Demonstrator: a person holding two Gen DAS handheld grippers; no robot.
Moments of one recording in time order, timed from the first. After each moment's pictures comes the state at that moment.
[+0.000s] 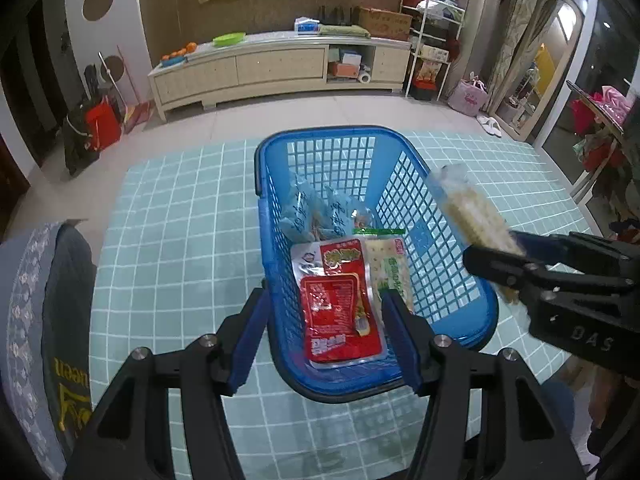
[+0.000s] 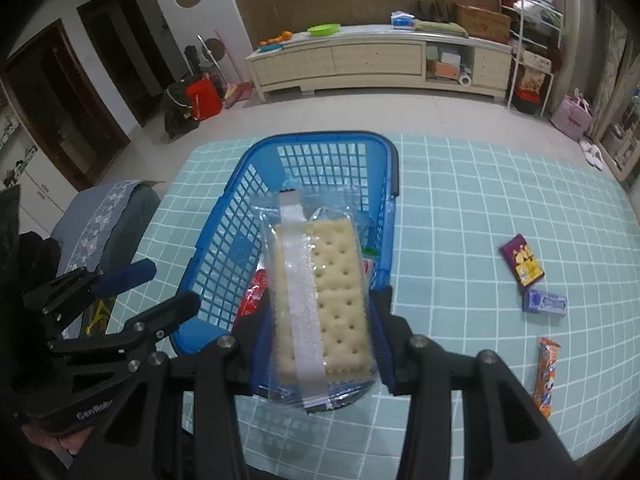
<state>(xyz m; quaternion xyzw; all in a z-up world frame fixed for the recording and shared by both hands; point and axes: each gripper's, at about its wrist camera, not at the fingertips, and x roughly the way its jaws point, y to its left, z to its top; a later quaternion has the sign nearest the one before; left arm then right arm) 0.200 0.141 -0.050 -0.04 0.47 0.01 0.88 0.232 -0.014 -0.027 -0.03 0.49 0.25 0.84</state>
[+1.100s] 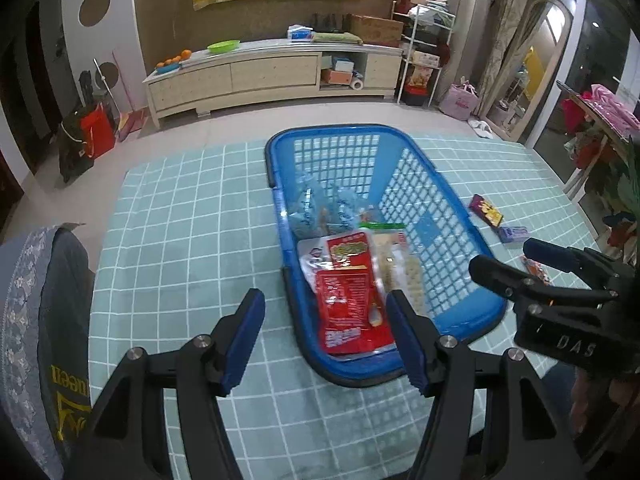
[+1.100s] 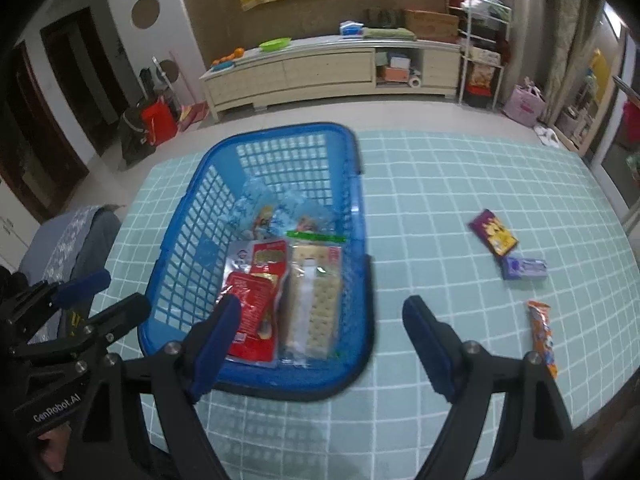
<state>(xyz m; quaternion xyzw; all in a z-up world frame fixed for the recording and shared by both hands) 0.182 0.147 -0.052 -0.04 0.45 -0.01 0.89 0.205 -0.023 -0.041 -0.01 0.46 0.16 0.87</state>
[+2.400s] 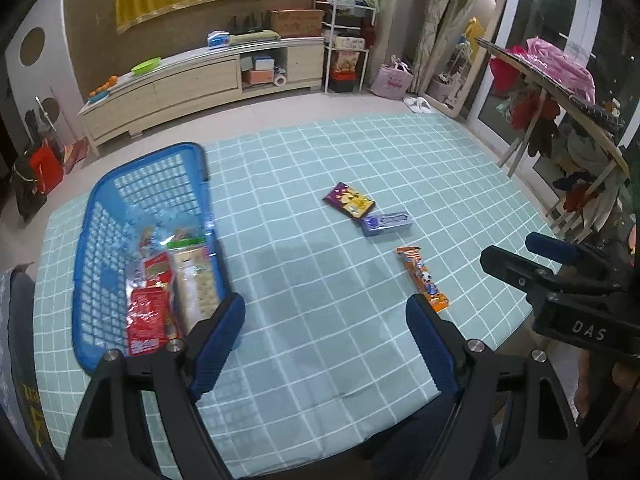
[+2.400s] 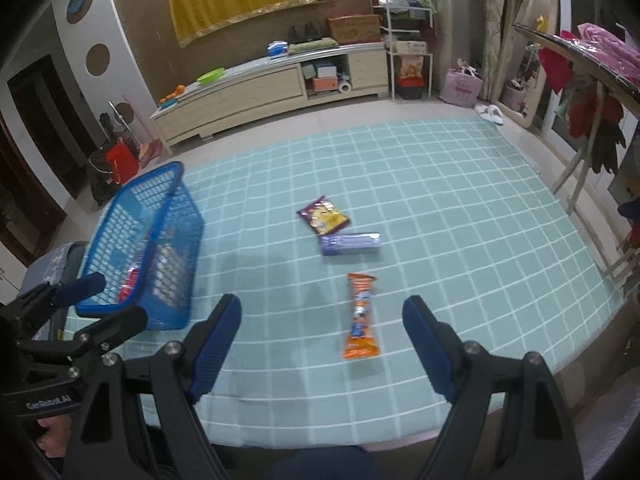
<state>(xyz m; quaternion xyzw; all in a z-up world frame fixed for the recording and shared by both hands) 0.208 -0.054 -0.043 0.00 0.46 -0.10 0.88 0.199 -0.234 -0.027 0.03 0.45 0.10 0.89</state>
